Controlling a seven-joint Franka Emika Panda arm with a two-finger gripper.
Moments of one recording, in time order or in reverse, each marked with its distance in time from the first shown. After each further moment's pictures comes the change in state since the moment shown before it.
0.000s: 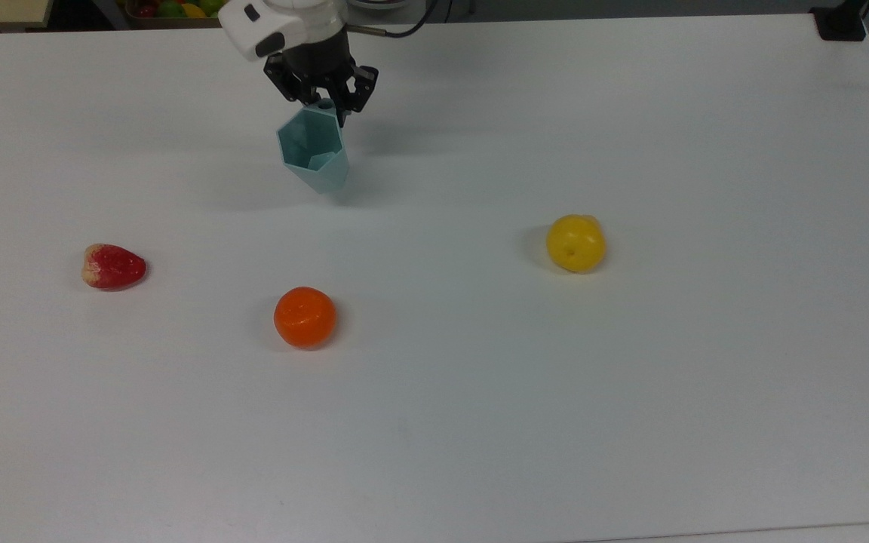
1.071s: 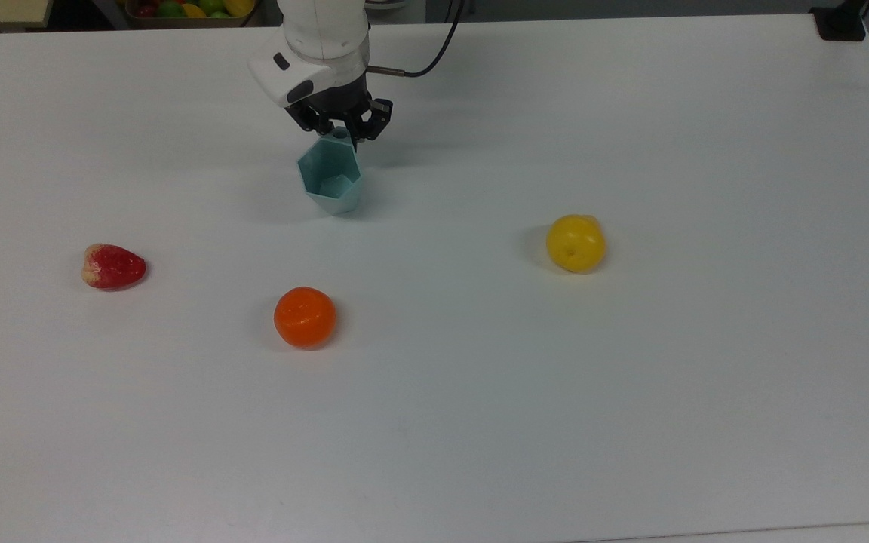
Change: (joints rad) arm 0.012 0.094 0.025 0.001 -0.044 0.057 -0.002
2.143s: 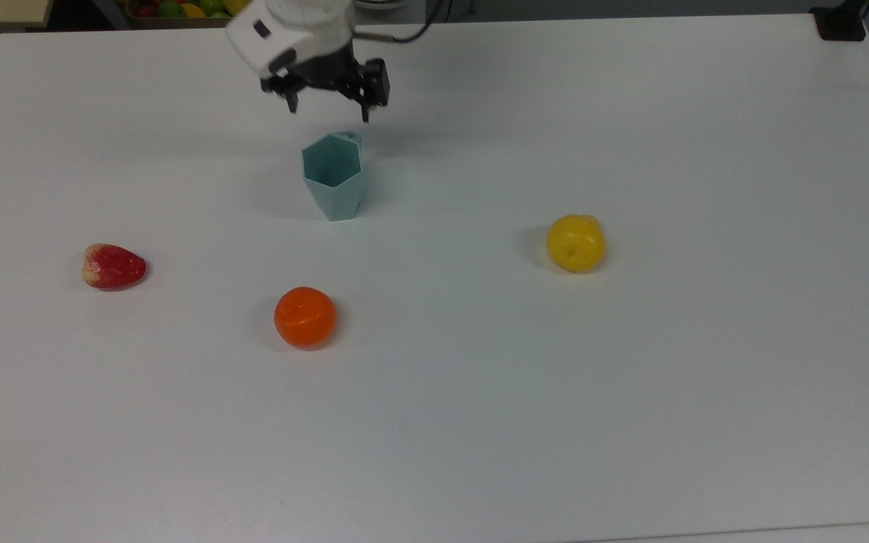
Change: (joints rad) arm -0.028 -0.058 -0.002 0.122 -0.002 -0.227 -0.044
